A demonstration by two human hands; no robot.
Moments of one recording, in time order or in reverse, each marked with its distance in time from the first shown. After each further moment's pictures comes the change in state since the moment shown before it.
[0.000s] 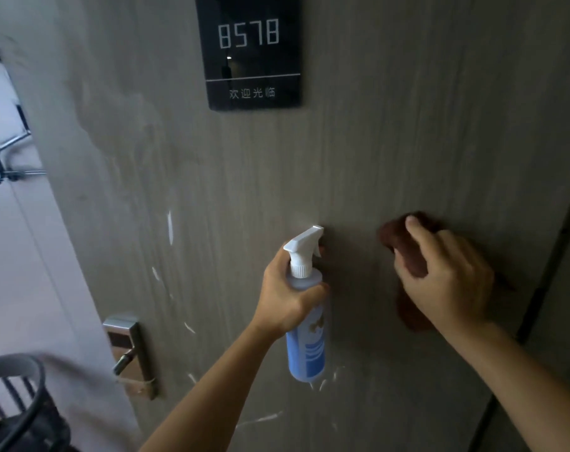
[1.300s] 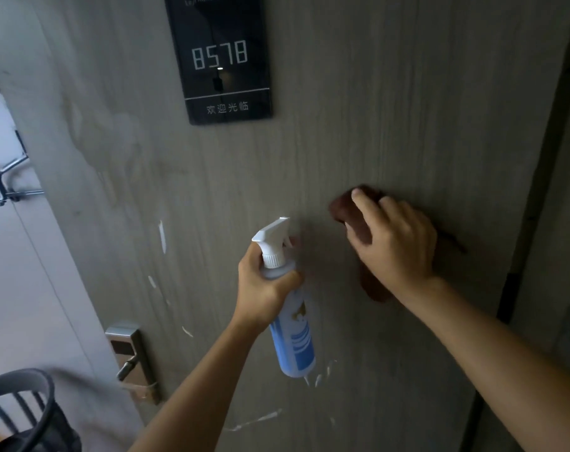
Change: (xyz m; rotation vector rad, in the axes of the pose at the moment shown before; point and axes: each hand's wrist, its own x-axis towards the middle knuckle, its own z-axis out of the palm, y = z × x) left_hand -0.001 0.023 -0.003 -0.028 0.131 -0.071; right_hand 0.043 -0.026 0.009 -0.042 -0.009 -0.030
